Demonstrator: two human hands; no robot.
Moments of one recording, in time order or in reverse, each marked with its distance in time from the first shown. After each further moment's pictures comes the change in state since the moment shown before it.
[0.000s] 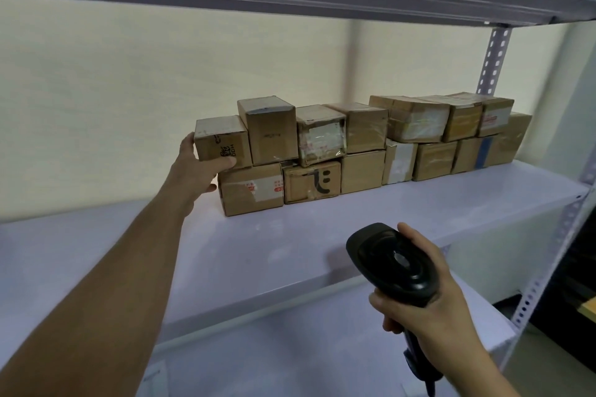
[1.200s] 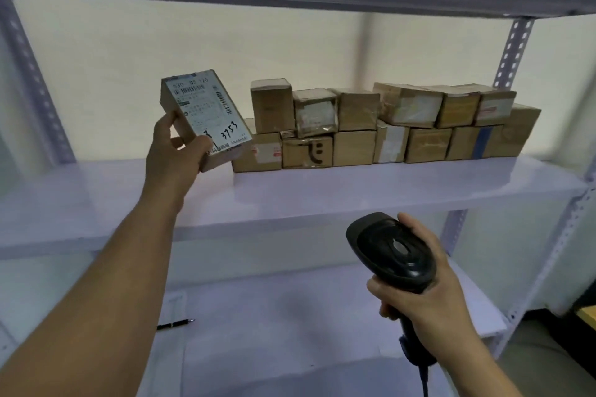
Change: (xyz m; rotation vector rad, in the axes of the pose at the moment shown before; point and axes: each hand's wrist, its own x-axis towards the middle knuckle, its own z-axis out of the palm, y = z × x) left_hand -0.170 0.041 0.007 -0.009 0.376 0.074; right_hand -0.065 -0.012 -0.076 0.003 -0.134 -0.006
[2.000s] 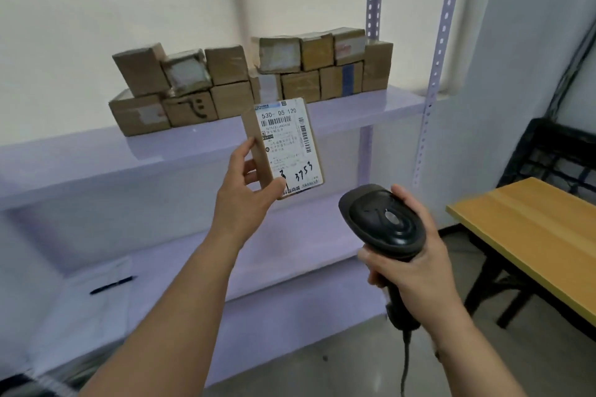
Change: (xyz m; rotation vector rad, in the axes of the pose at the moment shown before) left_hand -0.294 0.026 0.189 0.155 -0.436 0.147; right_hand -0.148 0.004 -0.205 0.066 0.215 -0.019
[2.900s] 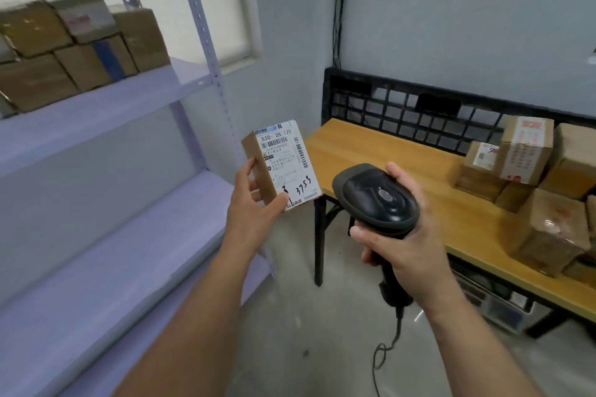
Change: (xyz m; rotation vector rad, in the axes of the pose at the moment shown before) left_hand -0.071 0.049 0.276 -0.231 -0.570 -0.059; right_hand -0.082 -0.018 -0.206 -0.190 0.491 0.001
